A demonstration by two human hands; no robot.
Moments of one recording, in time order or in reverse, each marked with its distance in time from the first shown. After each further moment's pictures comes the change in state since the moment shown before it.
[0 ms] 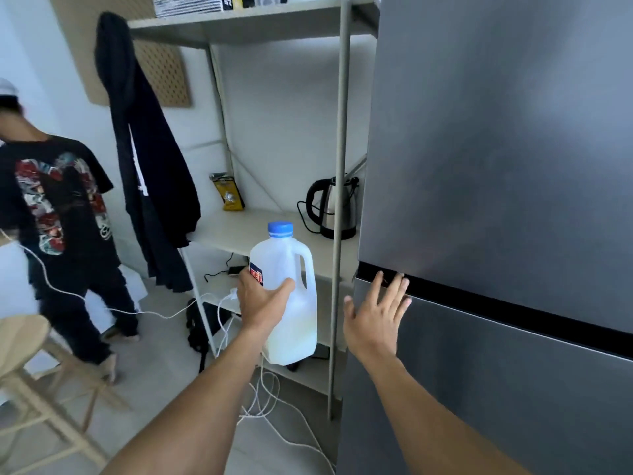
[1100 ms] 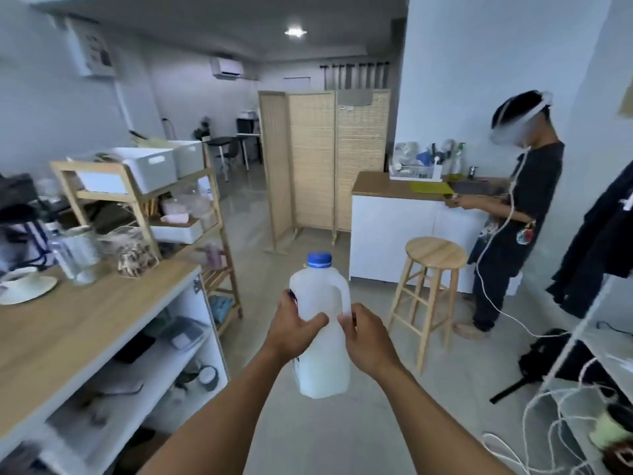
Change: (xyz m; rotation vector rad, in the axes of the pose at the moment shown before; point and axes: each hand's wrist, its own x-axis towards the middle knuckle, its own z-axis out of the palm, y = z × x) left_hand -0.452 -0.077 -0.373 0.261 0.957 -0.320; right_hand -0.428 -0.208 -0.012 0.584 -1.146 -1.155
